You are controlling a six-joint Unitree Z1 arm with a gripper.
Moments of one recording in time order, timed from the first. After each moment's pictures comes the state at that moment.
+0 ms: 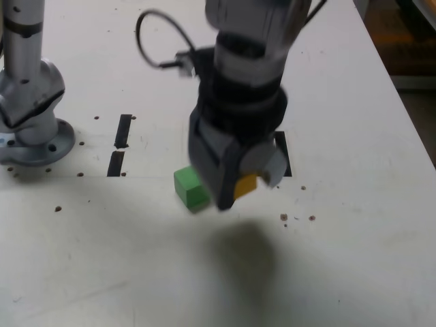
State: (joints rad) arm -0.51 1.98 -1.65 1.32 -0.01 -0.97
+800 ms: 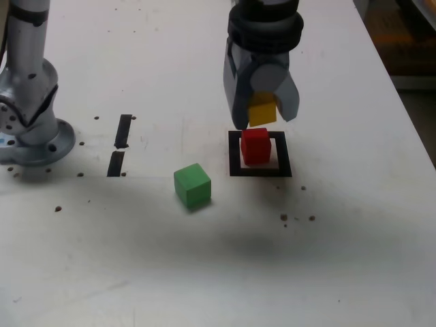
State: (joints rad) arm -0.16 1.95 -1.62 1.31 0.03 -0.28
